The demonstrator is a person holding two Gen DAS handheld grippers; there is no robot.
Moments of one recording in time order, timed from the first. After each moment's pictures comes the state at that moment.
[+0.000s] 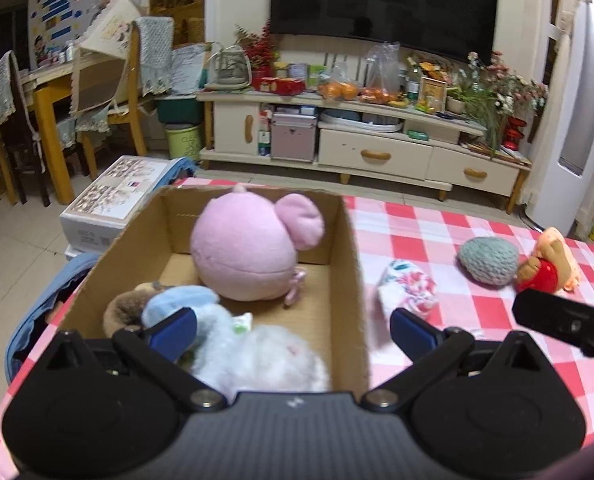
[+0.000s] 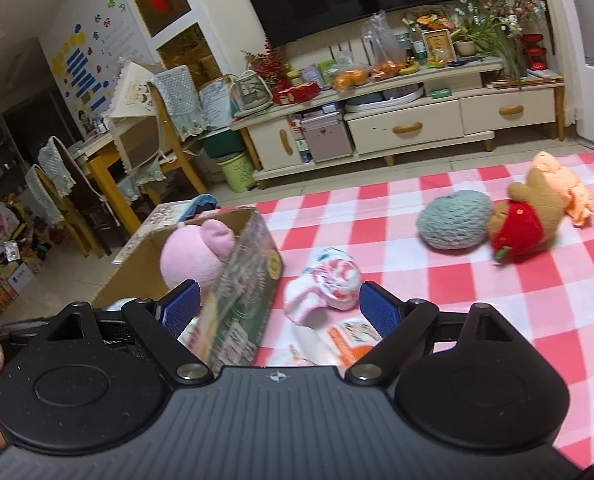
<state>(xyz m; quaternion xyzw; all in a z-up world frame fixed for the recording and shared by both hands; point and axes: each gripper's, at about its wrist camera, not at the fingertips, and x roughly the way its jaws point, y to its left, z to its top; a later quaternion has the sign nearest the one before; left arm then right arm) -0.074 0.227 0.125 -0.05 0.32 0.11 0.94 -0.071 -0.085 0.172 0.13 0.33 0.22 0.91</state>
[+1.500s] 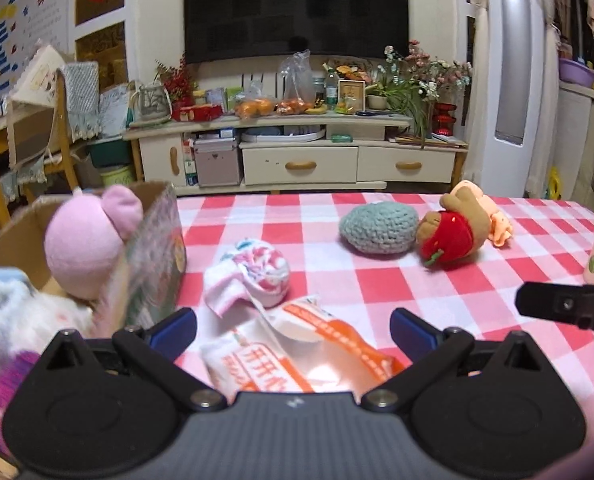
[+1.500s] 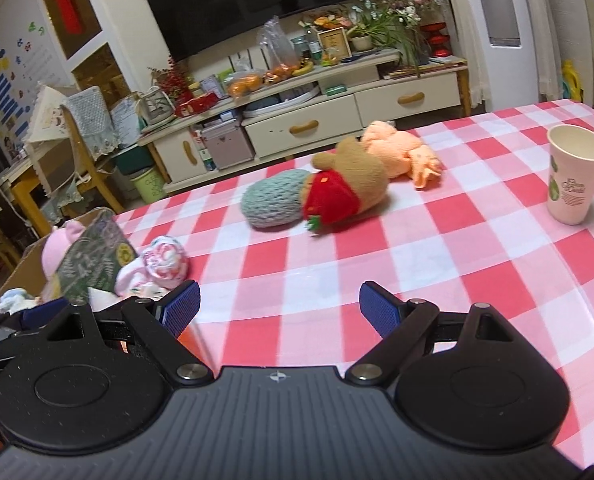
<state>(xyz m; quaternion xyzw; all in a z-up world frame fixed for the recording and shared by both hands) -0.062 0.098 0.072 0.00 0.29 0.04 0.96 -0.100 -0.173 0.143 0.14 0.33 0.09 0.93</state>
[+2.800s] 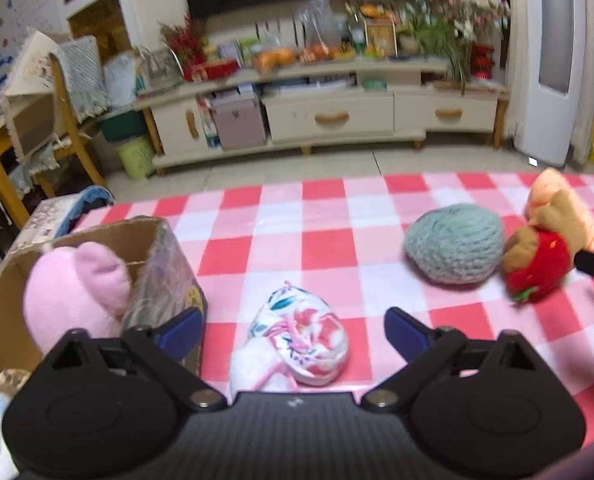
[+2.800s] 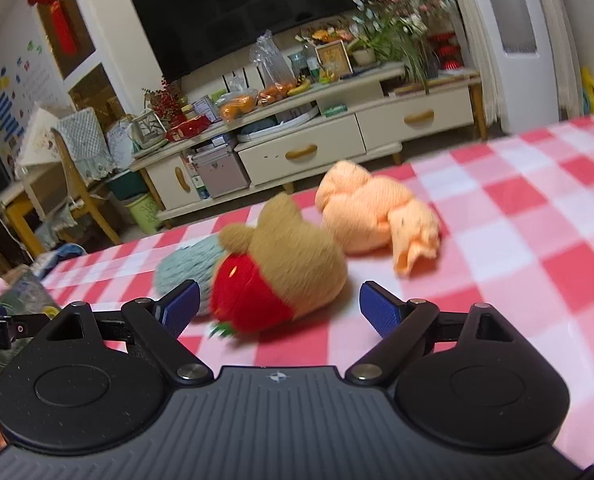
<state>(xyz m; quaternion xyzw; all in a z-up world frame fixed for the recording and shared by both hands) 0.065 0.128 0.080 0.05 0.39 0.08 0.92 -0.008 -0.201 0.110 0.15 0.30 0.11 0.94</state>
